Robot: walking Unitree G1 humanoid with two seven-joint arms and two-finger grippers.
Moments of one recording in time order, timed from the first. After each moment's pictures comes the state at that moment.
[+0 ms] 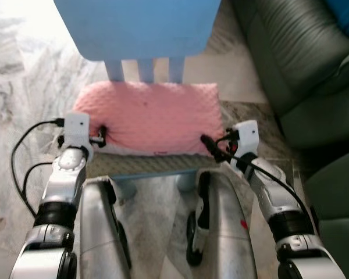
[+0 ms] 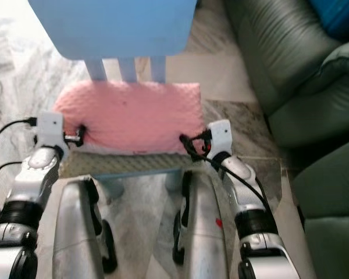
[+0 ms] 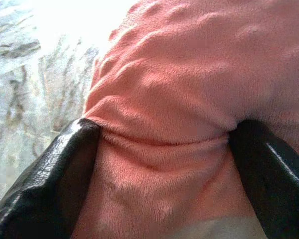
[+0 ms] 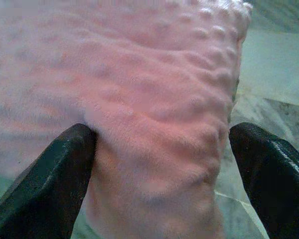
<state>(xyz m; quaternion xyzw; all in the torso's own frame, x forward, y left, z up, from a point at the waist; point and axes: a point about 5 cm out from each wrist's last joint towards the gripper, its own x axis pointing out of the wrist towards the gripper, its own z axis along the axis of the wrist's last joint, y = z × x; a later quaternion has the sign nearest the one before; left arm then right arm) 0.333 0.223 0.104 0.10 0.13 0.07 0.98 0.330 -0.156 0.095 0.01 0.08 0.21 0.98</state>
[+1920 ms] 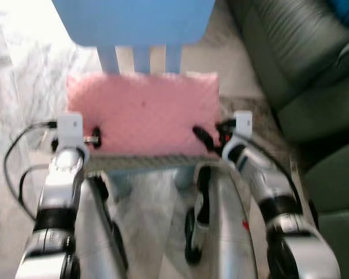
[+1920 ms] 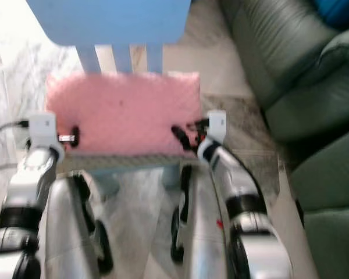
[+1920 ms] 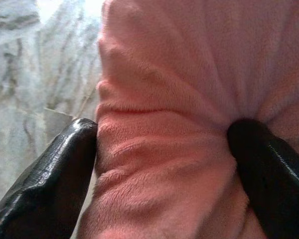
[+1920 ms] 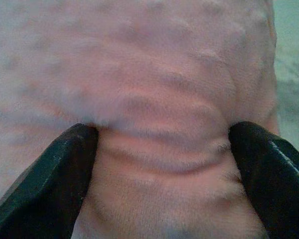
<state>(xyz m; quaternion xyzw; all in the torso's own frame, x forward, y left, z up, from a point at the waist) 0.335 0.221 0.106 0.07 0.15 0.08 0.98 0.353 -0.136 0.100 0.14 0.13 0.21 0.96</state>
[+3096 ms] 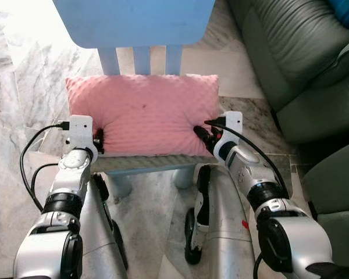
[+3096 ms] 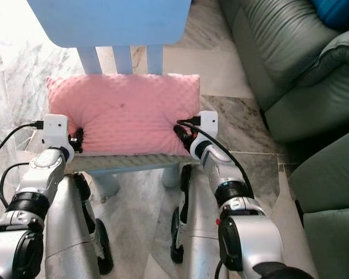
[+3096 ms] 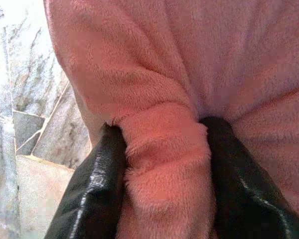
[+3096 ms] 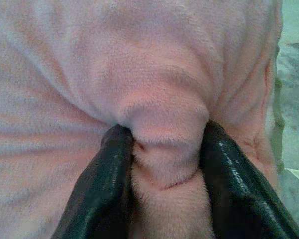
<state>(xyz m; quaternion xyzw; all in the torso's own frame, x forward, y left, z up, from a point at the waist) 0.349 0.212 0.083 0.06 0.16 0.04 0.98 0.365 -0.123 0.091 0.13 0.15 0.18 0.96</state>
